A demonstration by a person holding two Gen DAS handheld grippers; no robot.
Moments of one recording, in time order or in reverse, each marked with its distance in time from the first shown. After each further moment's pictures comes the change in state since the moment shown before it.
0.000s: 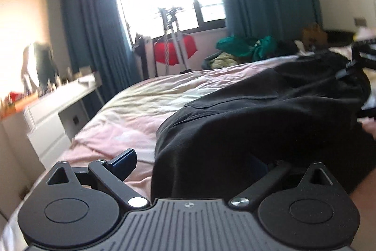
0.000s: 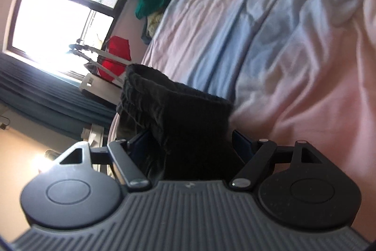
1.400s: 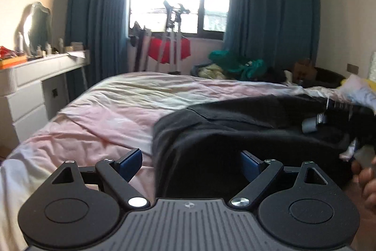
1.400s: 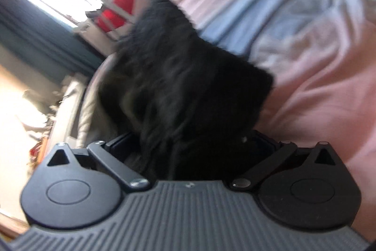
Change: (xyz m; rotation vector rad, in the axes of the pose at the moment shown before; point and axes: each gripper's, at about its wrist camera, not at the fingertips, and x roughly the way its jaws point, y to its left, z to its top) left arm -0.025 0.055 -0.004 -0.200 -0.010 -0.182; right arm 0.013 0.015 -0.036 -0.234 0.142 -0.007
